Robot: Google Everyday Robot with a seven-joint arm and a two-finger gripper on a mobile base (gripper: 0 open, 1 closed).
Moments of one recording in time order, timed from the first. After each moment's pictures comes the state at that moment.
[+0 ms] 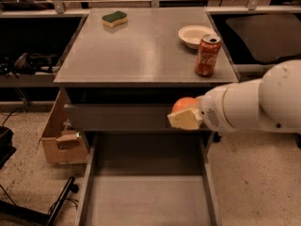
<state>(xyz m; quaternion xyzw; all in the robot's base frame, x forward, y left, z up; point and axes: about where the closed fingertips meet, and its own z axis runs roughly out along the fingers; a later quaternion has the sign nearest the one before) 0.481 -0.093 0.865 -0.30 0.87 0.13 0.38</state>
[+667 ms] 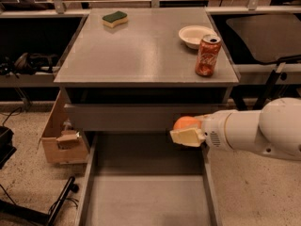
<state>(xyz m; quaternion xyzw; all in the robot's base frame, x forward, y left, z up) 0.480 -0.104 0.791 -0.28 0.86 0.19 0.38</state>
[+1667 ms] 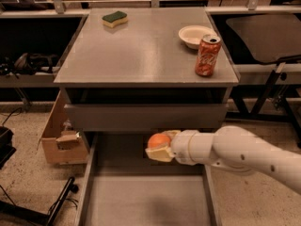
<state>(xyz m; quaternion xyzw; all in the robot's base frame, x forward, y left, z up) 0.510 -0.033 0.681 -0.37 0.81 0.23 0.40</state>
